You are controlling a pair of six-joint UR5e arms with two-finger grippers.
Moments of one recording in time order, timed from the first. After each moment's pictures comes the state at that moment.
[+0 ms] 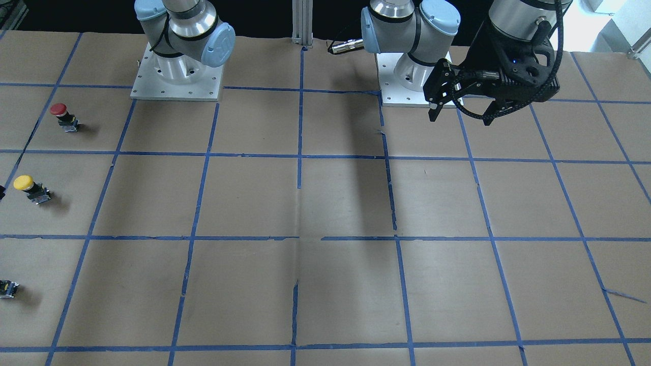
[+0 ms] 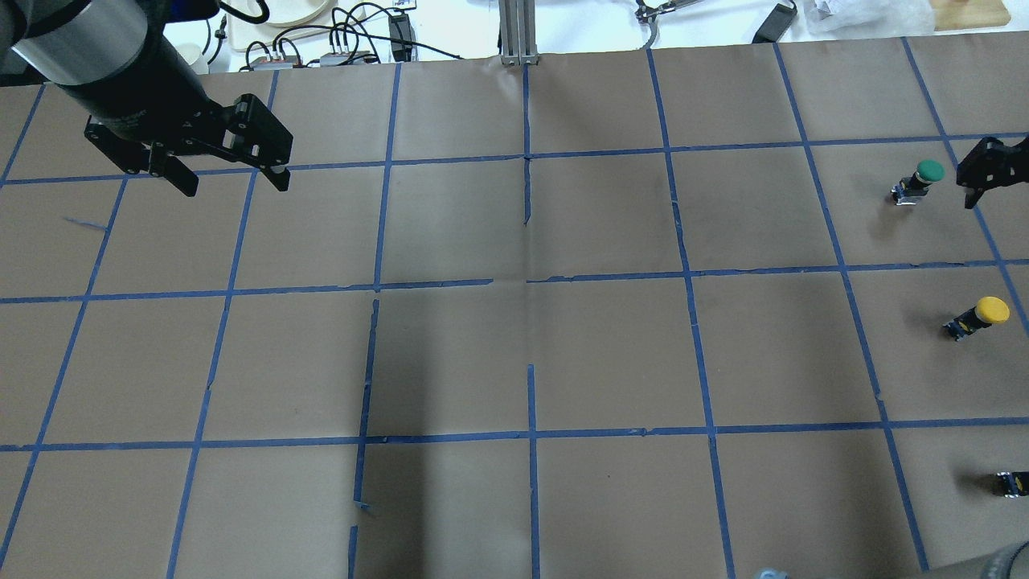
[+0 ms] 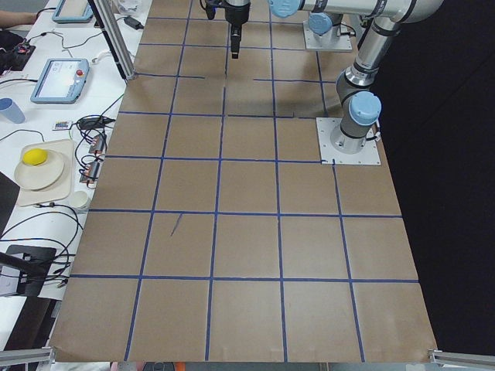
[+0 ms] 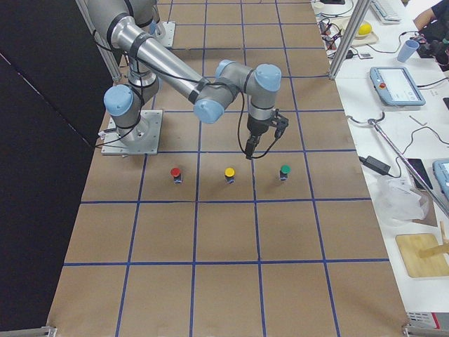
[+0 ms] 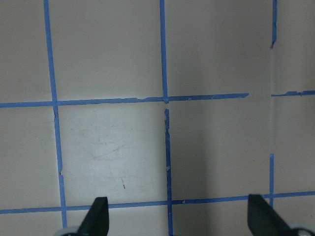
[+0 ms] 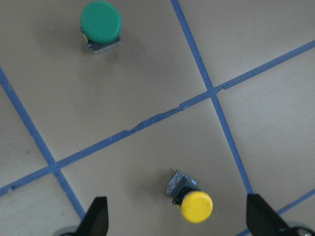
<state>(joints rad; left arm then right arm) -1.50 -1.52 -1.54 -1.61 1.52 0.09 1.06 -1.35 1.62 -1.84 -1.76 -0.12</state>
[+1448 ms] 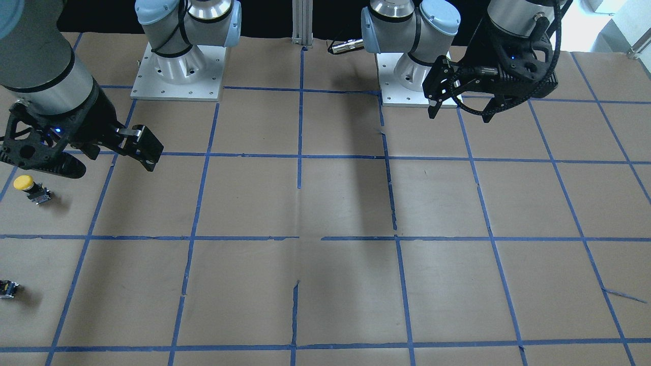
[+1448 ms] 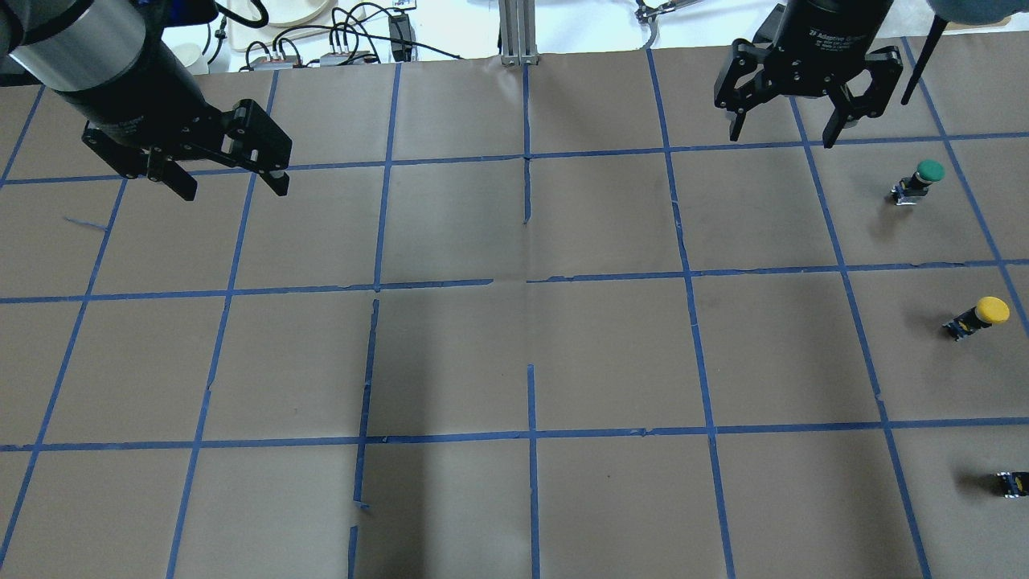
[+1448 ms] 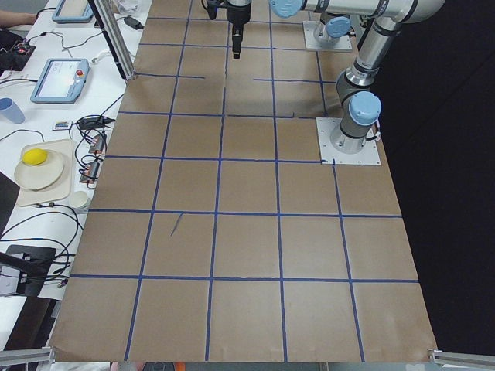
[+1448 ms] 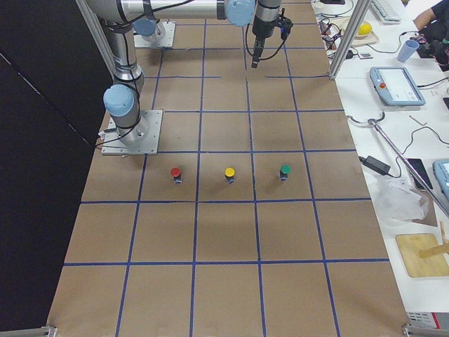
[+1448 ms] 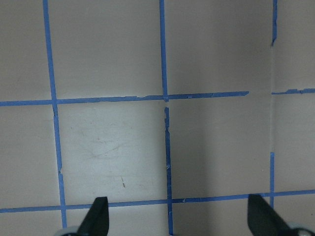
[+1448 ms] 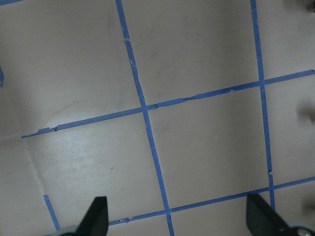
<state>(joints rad) -1.50 -1.51 -1.55 -1.61 1.52 0.10 1.54 -1.39 1.36 -1.45 -1.60 0.16</state>
